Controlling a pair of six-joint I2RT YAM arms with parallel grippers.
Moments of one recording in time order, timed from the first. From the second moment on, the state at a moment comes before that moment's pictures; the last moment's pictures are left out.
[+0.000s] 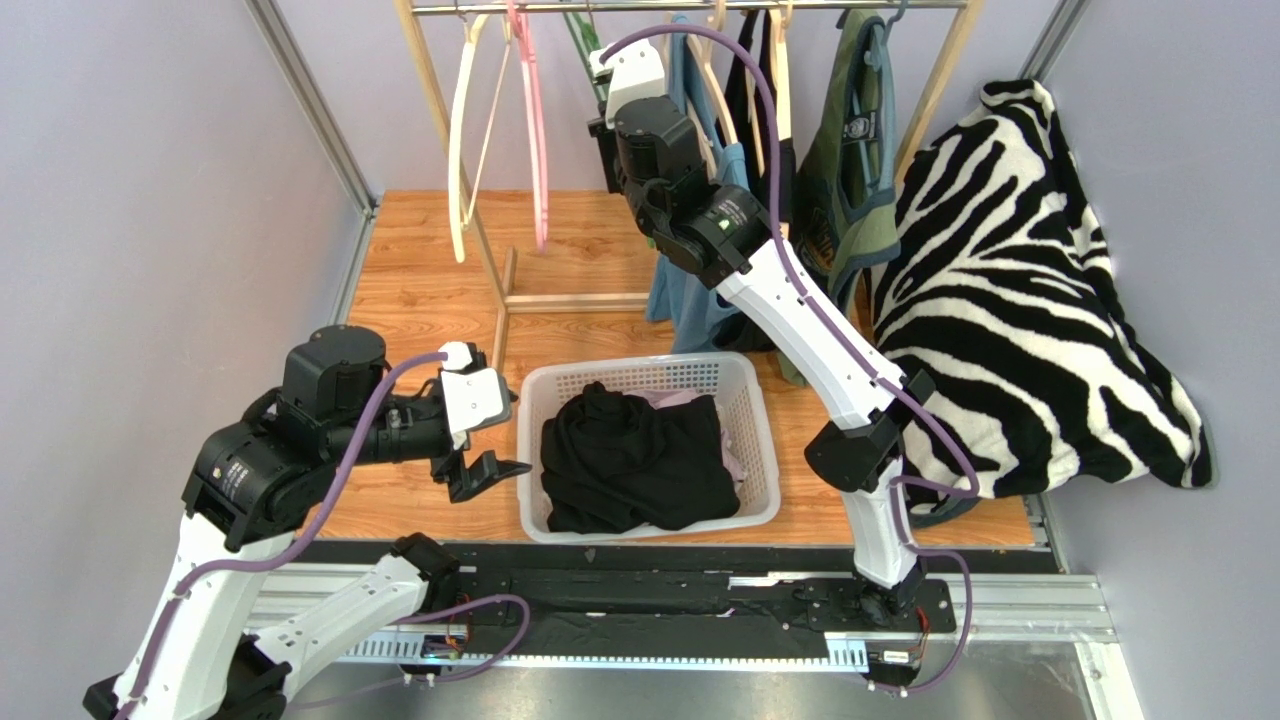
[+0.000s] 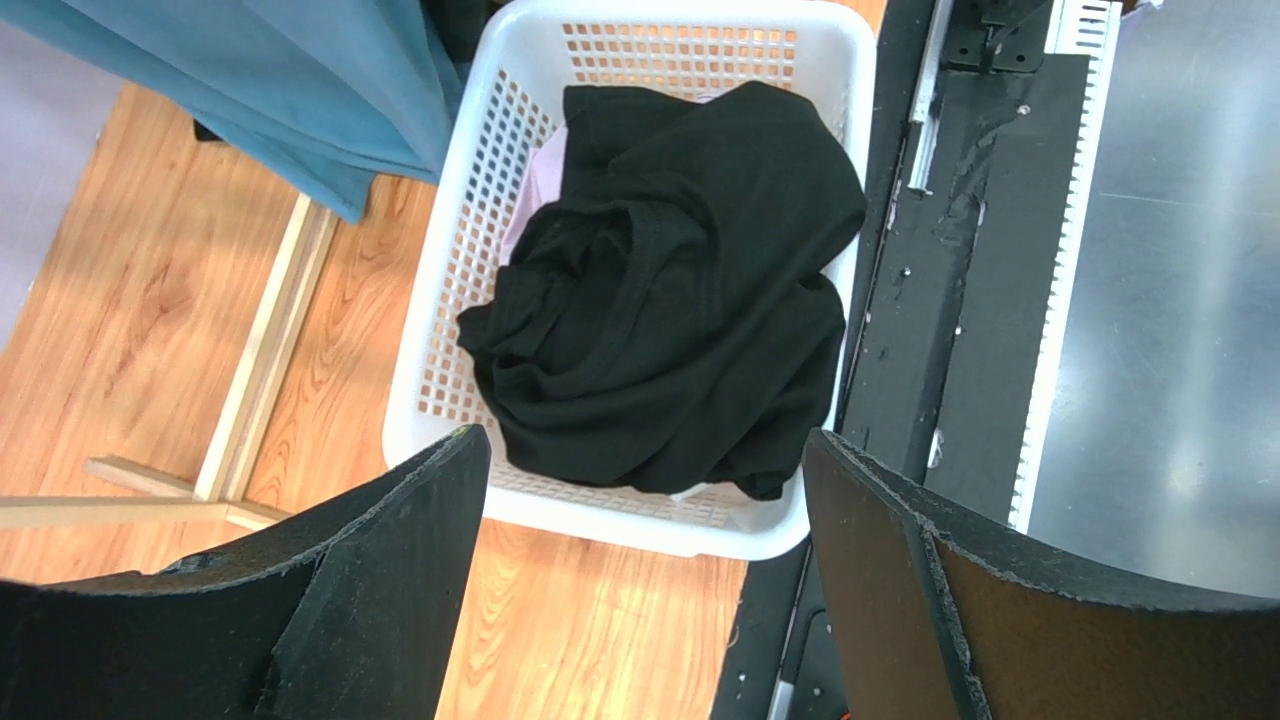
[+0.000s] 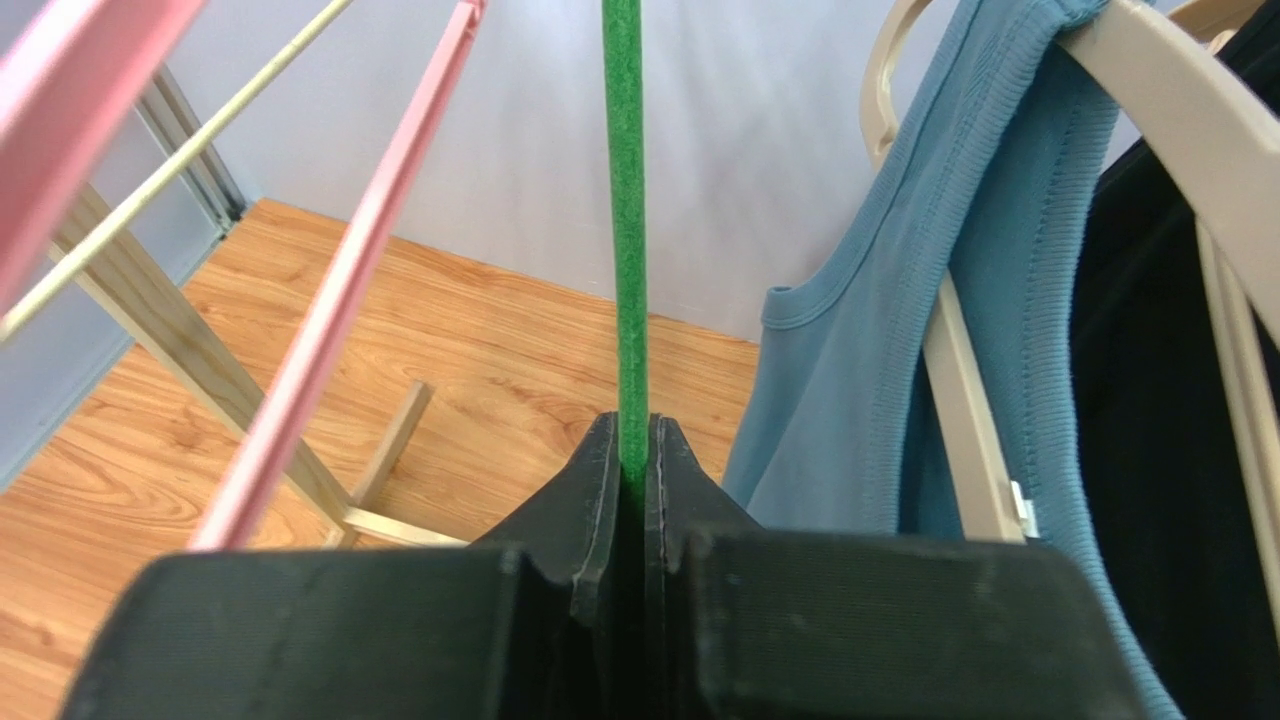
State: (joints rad) left arm -0.58 0.78 1.39 -1.18 0.56 0.52; right arm 0.82 2.05 2.51 -0.60 0.57 -0.01
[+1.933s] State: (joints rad) left arm -0.53 0.78 1.39 -1.19 0.58 0.52; right arm 0.77 1.68 2.38 -0.73 0.51 0.03
